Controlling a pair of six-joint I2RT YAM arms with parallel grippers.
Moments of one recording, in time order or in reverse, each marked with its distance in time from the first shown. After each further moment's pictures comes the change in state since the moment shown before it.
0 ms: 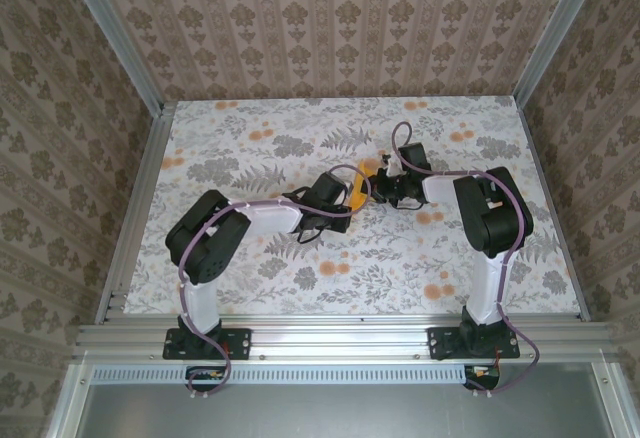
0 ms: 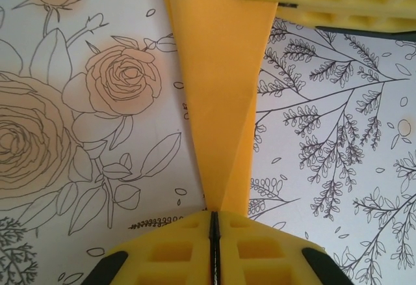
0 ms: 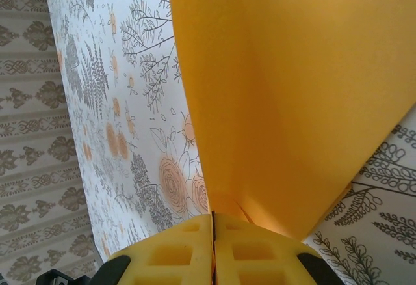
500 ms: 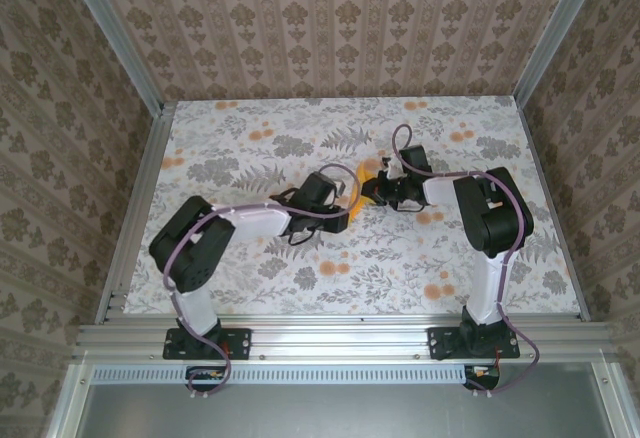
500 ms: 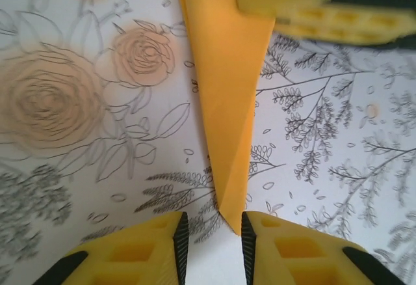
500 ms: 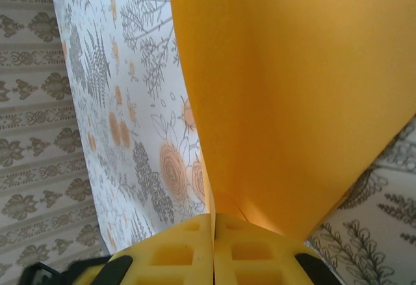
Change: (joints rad) left arm 0.040 -0.122 -0.101 0.028 0.065 -0.034; right arm 0.005 0.000 -0.027 0.015 -0.044 0.002
